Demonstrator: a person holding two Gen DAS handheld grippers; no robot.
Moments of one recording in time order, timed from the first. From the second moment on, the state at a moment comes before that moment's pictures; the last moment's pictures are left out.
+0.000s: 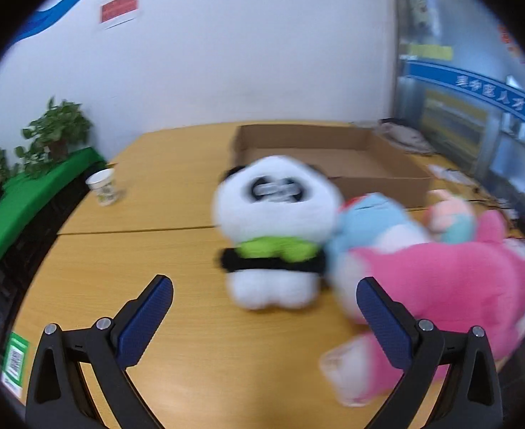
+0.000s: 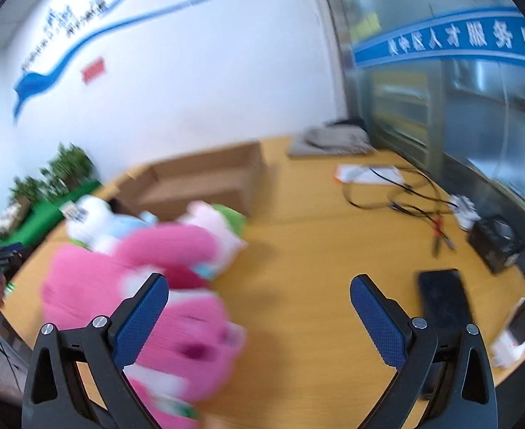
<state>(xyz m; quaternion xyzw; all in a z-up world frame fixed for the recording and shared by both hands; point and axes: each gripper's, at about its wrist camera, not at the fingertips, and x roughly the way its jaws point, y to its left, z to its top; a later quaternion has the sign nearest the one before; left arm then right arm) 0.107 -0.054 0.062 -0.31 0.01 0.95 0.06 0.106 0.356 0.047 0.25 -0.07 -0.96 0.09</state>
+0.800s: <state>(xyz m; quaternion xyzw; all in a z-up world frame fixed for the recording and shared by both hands) 0.103 0.073 0.035 -0.38 0.00 0.91 0.17 0.135 0.246 0.023 0.33 -0.01 -0.94 0.02</state>
